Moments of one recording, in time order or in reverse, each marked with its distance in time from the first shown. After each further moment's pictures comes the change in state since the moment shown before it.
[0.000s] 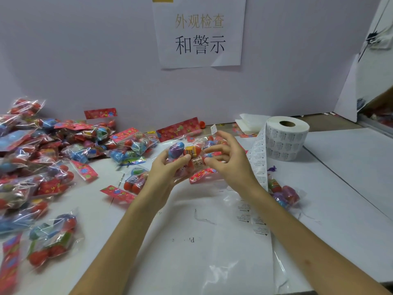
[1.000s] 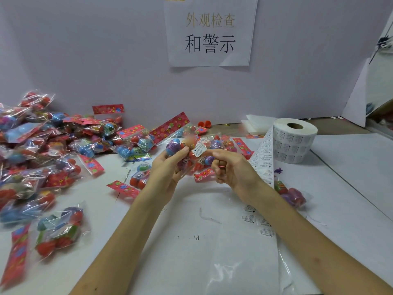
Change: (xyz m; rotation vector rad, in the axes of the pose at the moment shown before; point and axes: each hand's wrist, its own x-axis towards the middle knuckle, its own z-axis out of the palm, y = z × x) left_hand 0.001 0.007 -0.001 -0.244 0.115 -0.067; right_hand 0.000 -0.004 0.004 0.393 -0.241 0.346
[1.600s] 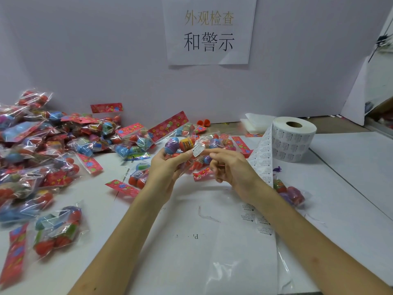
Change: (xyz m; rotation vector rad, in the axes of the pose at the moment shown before) left_hand 0.002 -0.004 -0.001 0.104 0.028 0.052; right_hand 0.000 0.001 -0.001 -0.104 0.001 -0.036
